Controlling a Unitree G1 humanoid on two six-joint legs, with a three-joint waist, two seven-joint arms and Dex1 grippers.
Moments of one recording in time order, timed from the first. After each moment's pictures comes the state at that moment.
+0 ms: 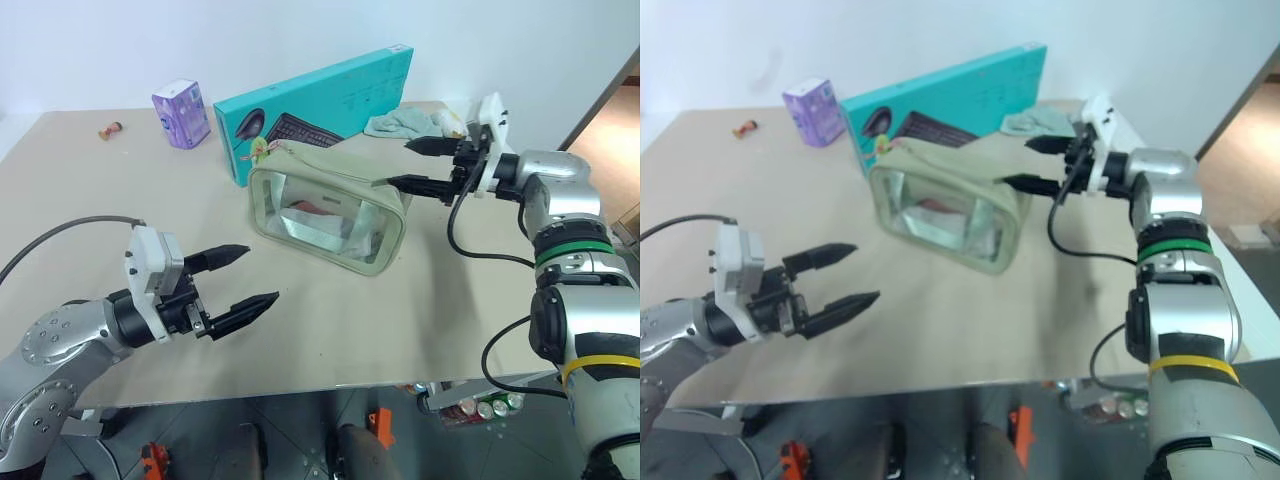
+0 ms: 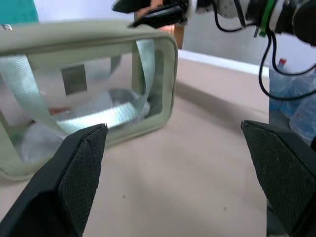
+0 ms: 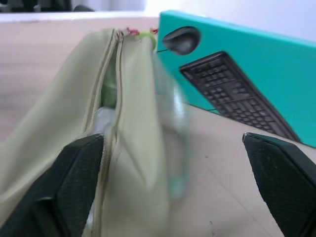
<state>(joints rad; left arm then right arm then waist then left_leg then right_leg) -0.06 0.74 0.24 -0.69 -0.93 0.59 -0.69 -1.15 -0.66 -0.07 0.95 0.22 0.06 1.30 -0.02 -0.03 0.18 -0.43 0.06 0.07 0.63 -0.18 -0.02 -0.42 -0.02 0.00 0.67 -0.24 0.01</state>
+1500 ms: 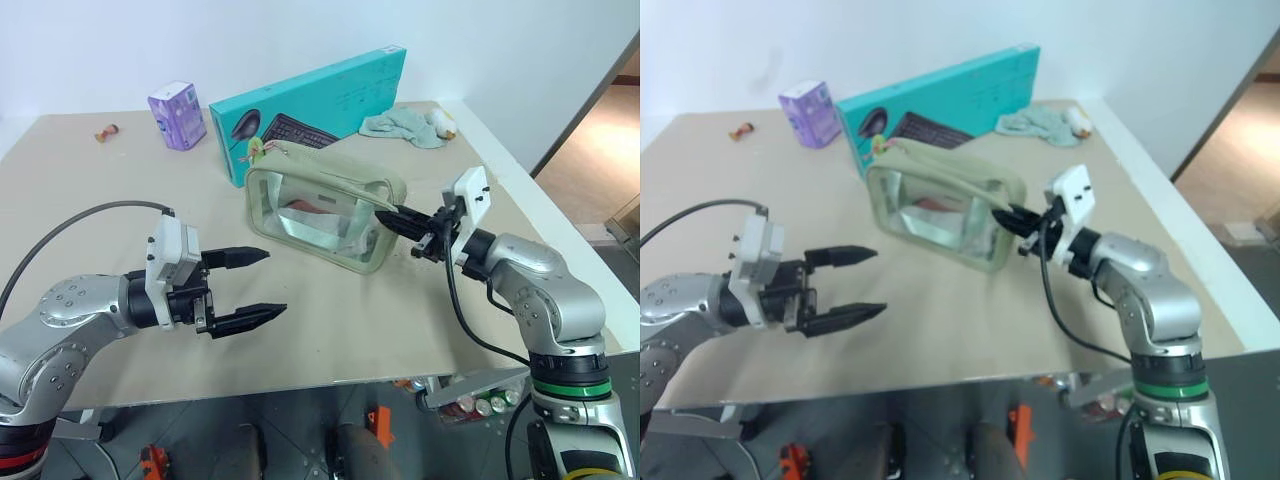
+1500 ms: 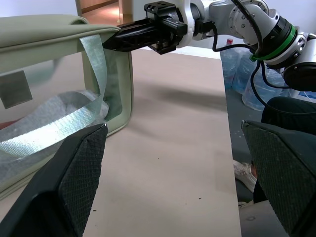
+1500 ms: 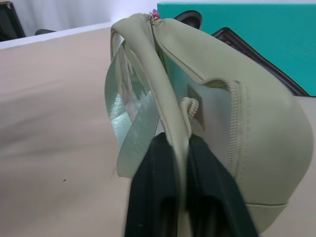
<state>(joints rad) -0.21 0.79 0.15 -0.56 -0.88 0.61 -0.90 -0.52 -0.57 -0.09 -0.18 0.48 0.60 0.75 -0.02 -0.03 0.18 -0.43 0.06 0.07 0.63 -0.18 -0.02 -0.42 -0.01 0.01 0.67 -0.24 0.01</state>
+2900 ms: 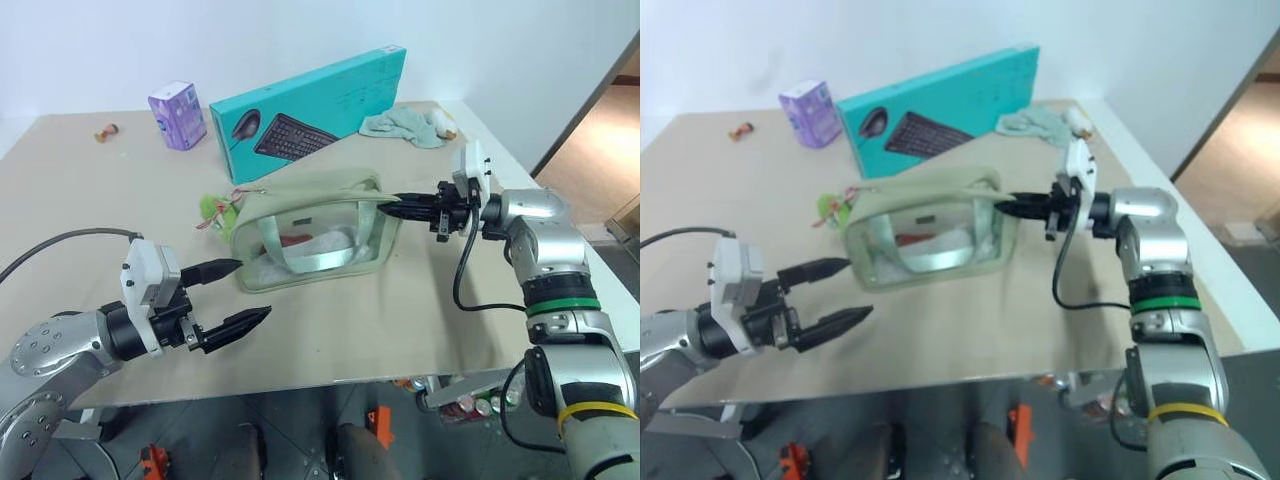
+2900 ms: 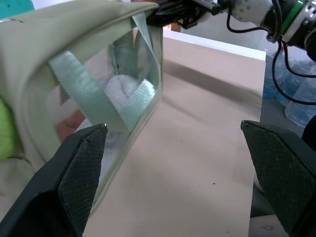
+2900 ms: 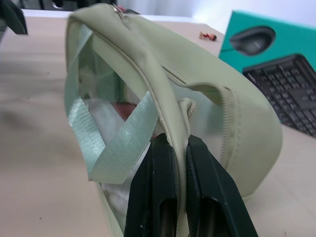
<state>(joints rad) 0.03 0.77 0.29 -0.72 -0.92 0.61 -0.68 -0.87 -0.62 -0.01 0.53 0.33 0.10 1.35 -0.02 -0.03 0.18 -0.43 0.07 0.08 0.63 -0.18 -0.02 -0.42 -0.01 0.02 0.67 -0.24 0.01</state>
